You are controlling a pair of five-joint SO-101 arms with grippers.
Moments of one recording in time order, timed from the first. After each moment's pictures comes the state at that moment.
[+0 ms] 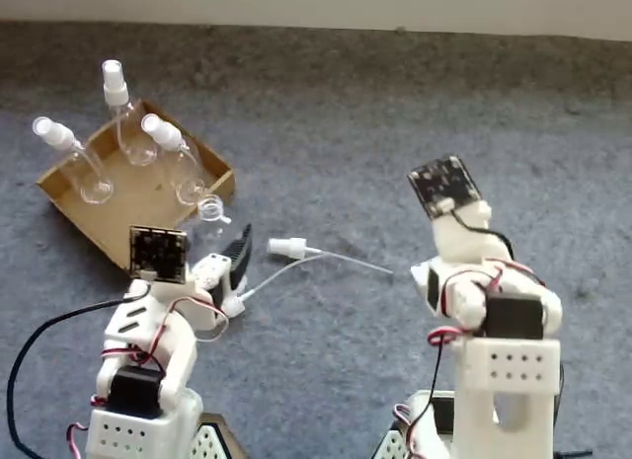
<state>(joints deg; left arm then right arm) 2.4 -103.3 89.2 43.1 7.5 -2.6 -53.1 39.3 78.0 29.2</state>
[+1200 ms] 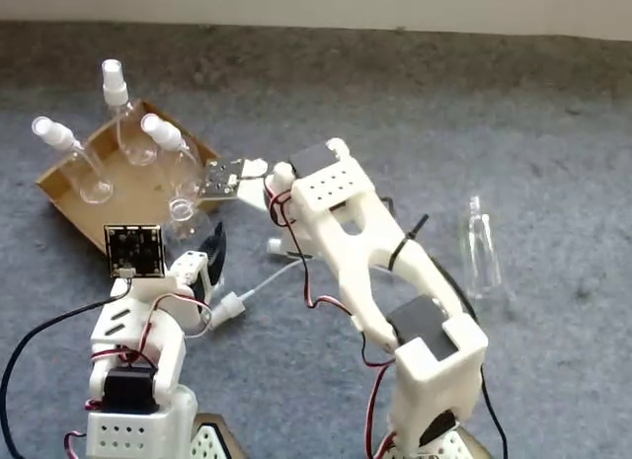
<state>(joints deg) -4.6 -103.4 90.2 44.3 7.5 -33.6 15.8 -5.1 78.5 53.7</state>
